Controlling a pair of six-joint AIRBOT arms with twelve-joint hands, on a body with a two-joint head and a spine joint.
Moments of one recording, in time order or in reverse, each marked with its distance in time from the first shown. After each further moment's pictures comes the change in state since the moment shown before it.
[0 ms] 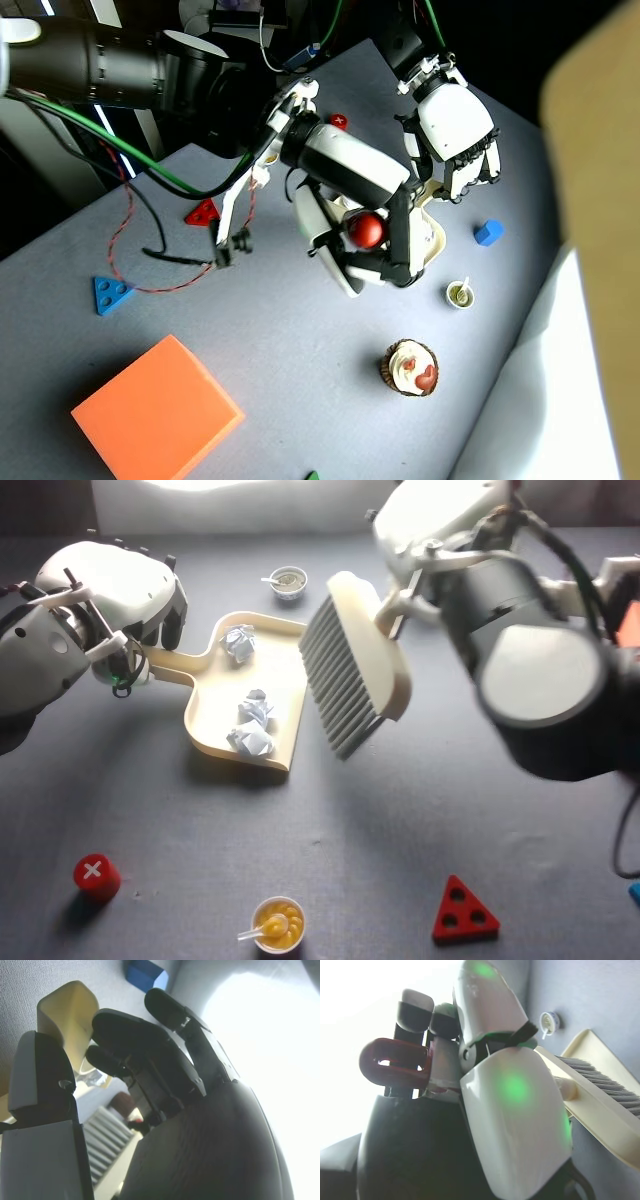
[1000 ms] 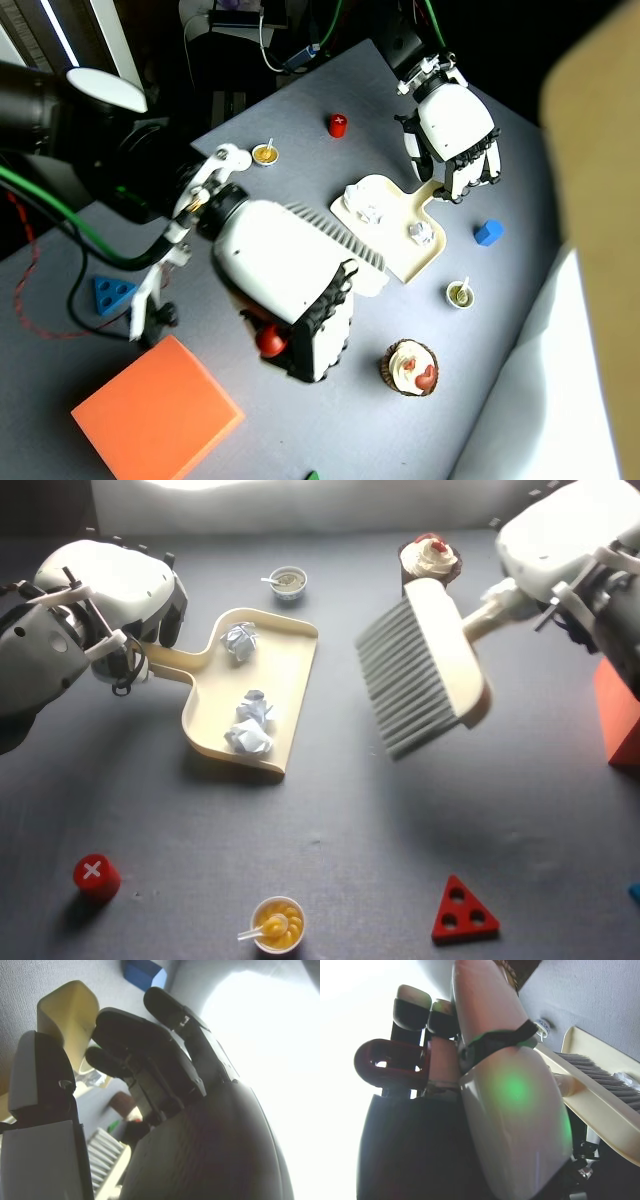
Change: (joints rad) left arm -0.001 0.000 0.000 -0.002 -0.006 0.000; right arm -0.118 0.217 -0.058 -0.058 0.089 0.409
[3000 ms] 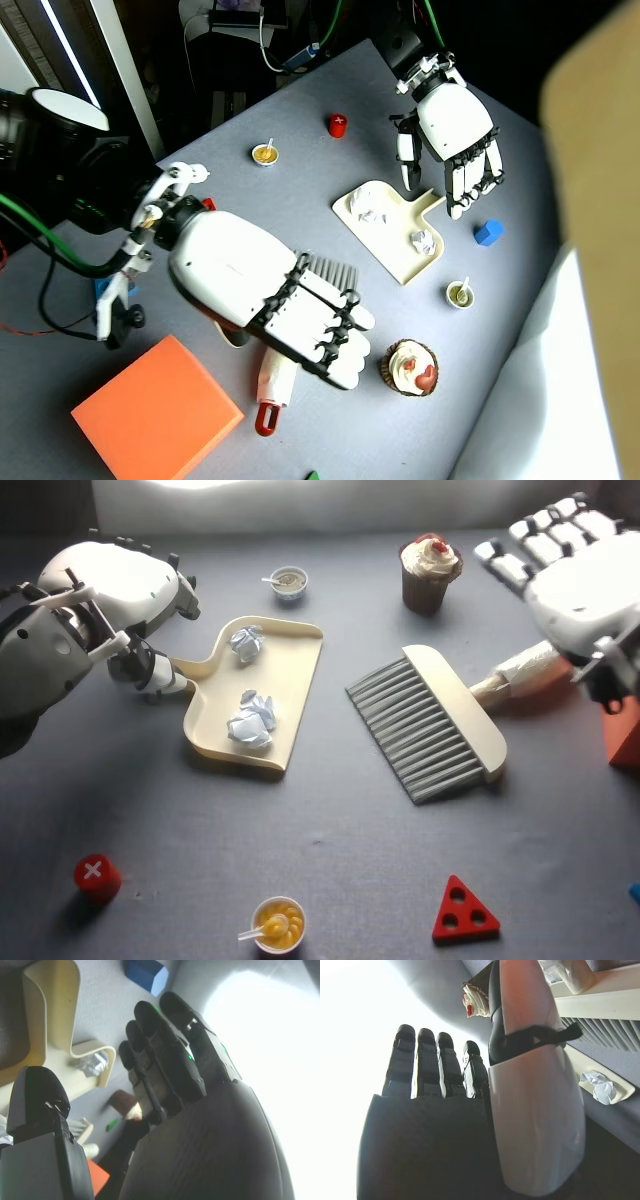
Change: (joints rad) left arm 0.000 0.001 -0.014 0.004 -0.001 -0.011; right arm -0.117 0.103 -0.123 -0.063 -0.032 0.186
